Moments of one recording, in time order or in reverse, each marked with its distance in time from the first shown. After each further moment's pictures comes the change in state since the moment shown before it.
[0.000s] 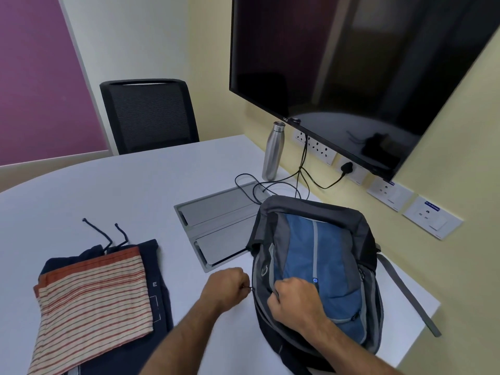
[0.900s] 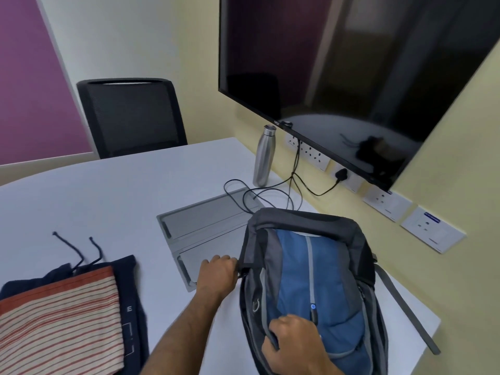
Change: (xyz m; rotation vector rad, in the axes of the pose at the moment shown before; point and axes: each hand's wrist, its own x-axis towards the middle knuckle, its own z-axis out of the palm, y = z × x) left_hand 0.083 -0.007 0.006 0.203 0.050 -0.204; right_hand -0.018 0.030 0.033 0.060 0.105 -0.087
